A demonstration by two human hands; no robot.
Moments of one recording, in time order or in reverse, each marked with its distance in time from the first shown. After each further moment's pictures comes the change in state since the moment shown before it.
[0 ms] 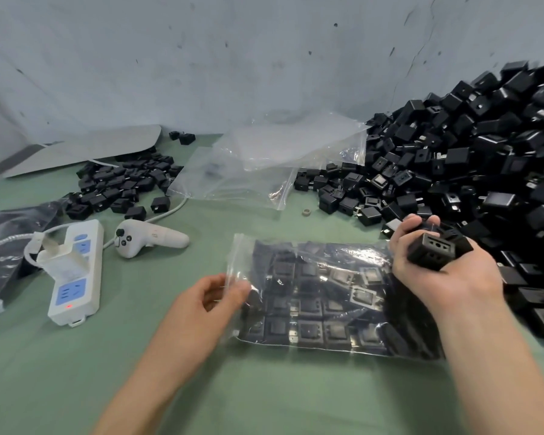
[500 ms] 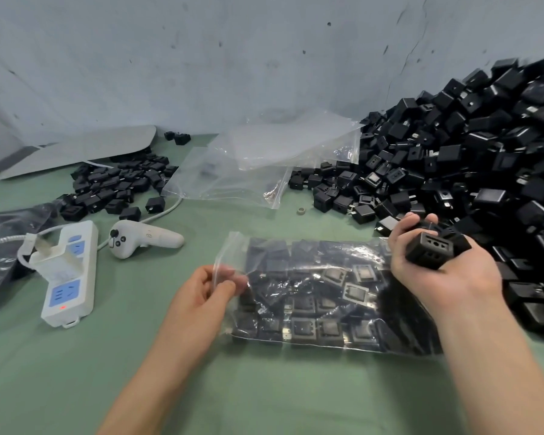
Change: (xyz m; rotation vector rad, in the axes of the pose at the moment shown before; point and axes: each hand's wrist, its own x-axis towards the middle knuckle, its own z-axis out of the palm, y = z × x) left_hand 0.003 0.006 0.013 -0.170 0.015 -0.028; right_hand -0.004 -0.007 0.006 0.163 0.103 0.190
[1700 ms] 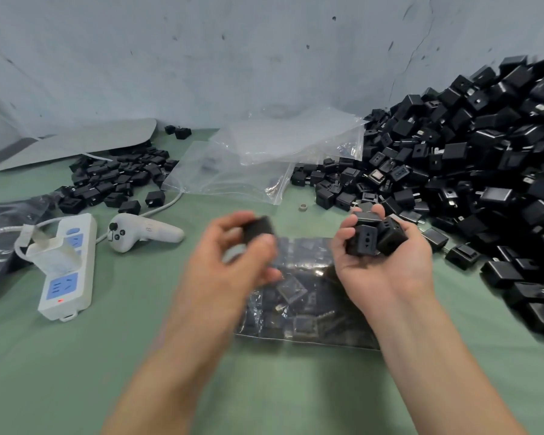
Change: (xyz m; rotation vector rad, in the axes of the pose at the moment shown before) left_hand -0.015 0.047 0.024 -0.350 -0.035 0.207; right_hand 0.001 0.070 0.005 -0.212 -0.046 -0.034
